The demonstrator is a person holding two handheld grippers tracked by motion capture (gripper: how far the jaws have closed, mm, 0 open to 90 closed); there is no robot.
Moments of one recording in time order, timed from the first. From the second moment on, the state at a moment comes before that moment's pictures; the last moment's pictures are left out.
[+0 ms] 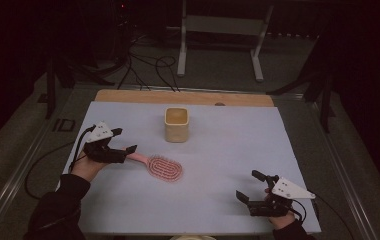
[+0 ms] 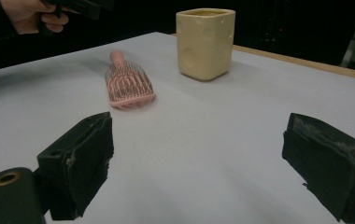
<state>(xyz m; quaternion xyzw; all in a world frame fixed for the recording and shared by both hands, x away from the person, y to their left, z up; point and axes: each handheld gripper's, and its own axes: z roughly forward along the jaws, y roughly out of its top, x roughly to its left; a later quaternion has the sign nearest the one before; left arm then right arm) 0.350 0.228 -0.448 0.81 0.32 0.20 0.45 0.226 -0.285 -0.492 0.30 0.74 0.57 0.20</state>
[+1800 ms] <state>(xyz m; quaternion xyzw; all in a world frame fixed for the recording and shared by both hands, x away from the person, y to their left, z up) 0.393 0.209 -0.489 0.86 0.36 0.16 0.32 0.226 -0.285 -0.493 0.30 0.74 0.57 0.20</state>
